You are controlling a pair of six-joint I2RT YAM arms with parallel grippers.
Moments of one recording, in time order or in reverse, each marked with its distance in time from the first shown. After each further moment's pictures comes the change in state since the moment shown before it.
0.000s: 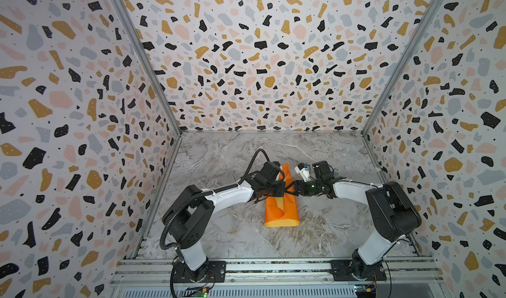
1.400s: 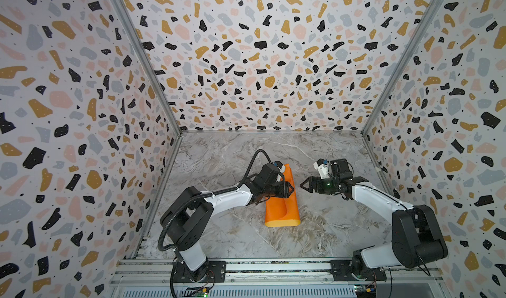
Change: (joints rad) left arm -0.007 -0.021 -0.058 0.158 0.051 -0.011; right arm -0.138 -0.277 -0.029 -0.248 0.176 -0.036
